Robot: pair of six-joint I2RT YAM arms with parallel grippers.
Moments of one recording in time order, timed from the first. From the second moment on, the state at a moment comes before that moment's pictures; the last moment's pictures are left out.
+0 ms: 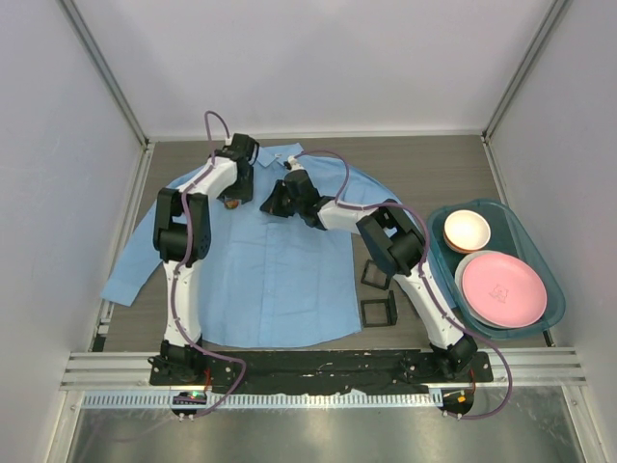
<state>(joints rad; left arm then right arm) -0.22 2.25 1.82 -0.71 -0.35 -0.18 0.70 2.46 1.76 0.23 -0.16 0.77</state>
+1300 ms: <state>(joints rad) -0.22 2.22 1.87 -0.79 -0.29 -0.20 0.66 2.45 1.76 0.16 -0.16 0.78</state>
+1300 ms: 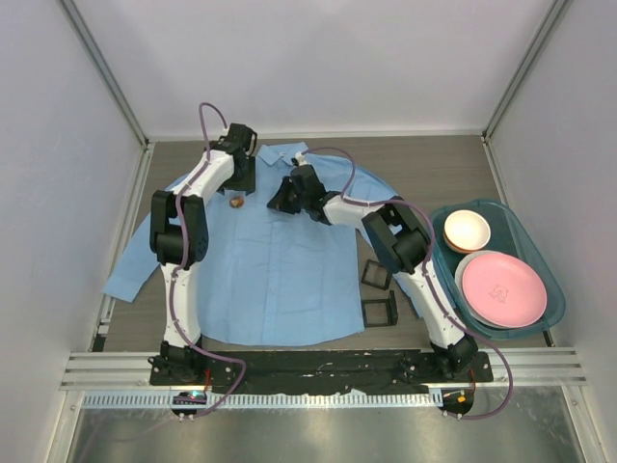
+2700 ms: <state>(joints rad) -0.20 2.27 1.87 -0.75 -0.16 -0.24 0.64 2.44 1.80 0.08 -0.18 0.73</state>
